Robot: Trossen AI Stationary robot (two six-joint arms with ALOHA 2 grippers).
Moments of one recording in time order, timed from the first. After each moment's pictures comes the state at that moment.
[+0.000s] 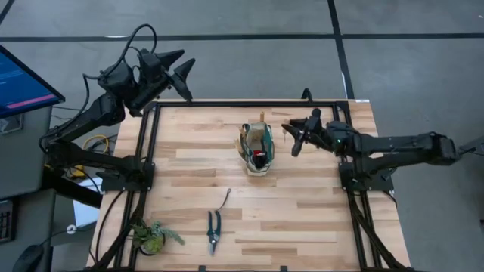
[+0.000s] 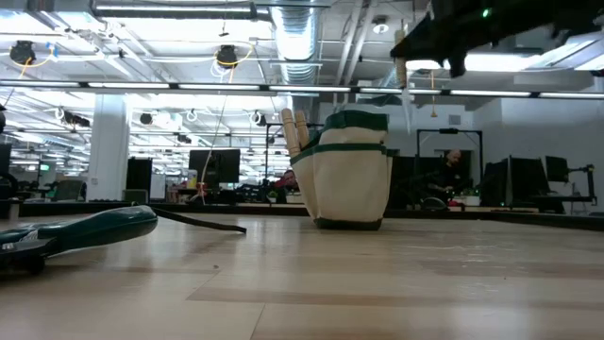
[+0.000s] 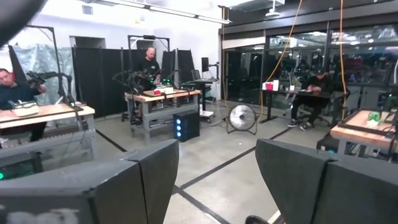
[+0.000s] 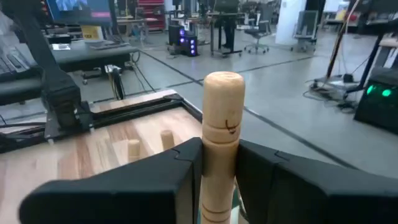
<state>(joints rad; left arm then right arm) 0.35 1.07 1.39 -0.15 -0.48 0.07 -0.10 0.89 0.57 0.20 0.45 0.07</state>
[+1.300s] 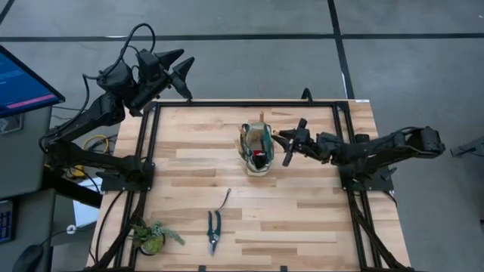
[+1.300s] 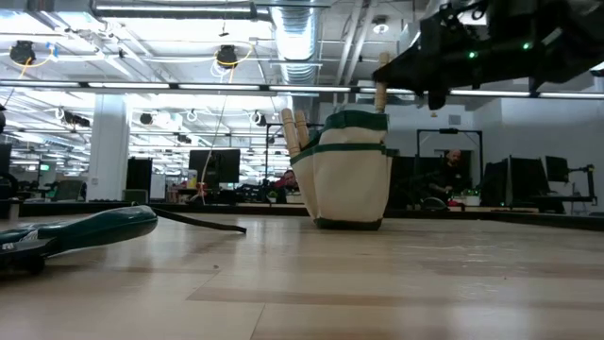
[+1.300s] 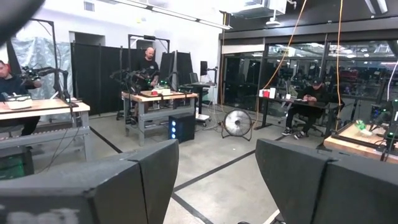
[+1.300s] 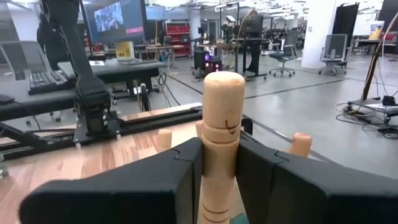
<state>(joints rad) 0.35 1.07 1.39 -0.13 -0.47 0.02 -0.09 1.18 0.35 0.84 0.34 0.04</state>
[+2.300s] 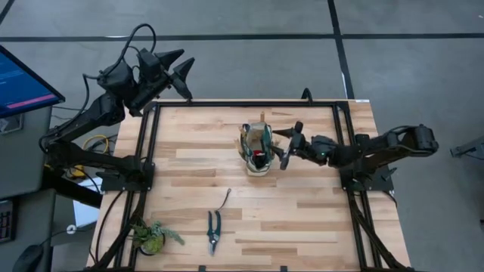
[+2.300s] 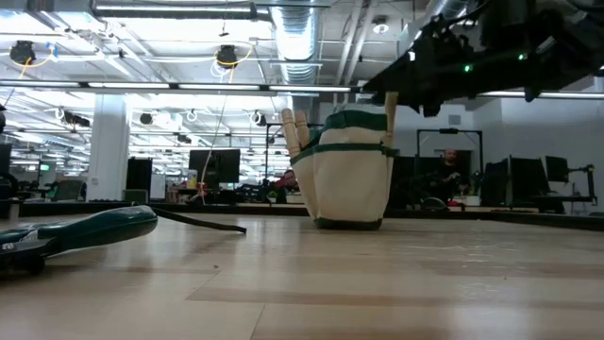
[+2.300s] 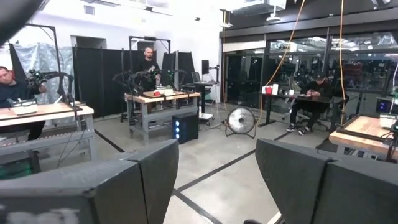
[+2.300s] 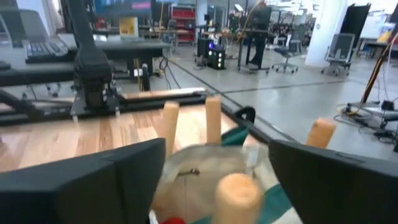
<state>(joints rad) 0.35 1.07 1.39 -0.14 -0.47 0.05 -0.07 1.31 0.35 0.90 0.34 -0.02</state>
